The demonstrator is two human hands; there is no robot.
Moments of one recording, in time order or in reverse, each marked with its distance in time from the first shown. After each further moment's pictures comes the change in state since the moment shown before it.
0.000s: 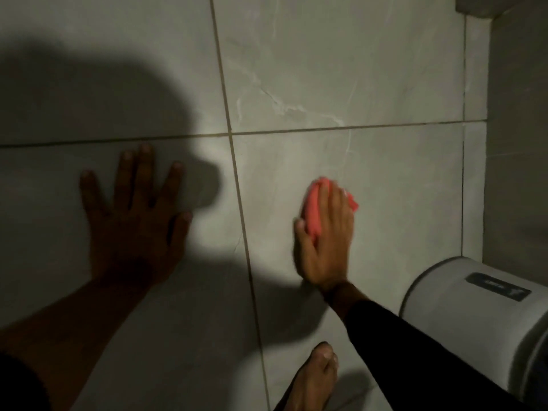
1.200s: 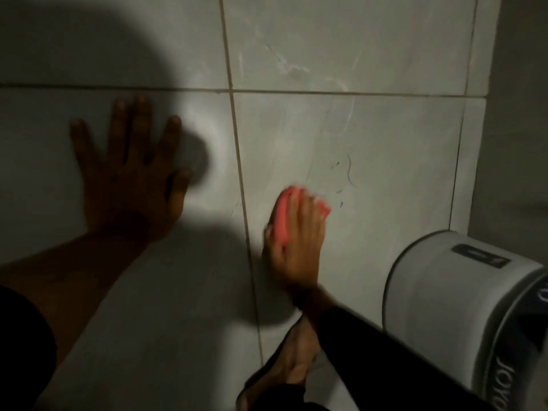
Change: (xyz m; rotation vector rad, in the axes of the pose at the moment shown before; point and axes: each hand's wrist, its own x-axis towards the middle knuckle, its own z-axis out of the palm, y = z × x) left_hand 0.001 0.001 0.002 -0.006 -0.033 -0.010; right_hand -0.075 -0.056 0.003 -0.033 -0.072 0.052
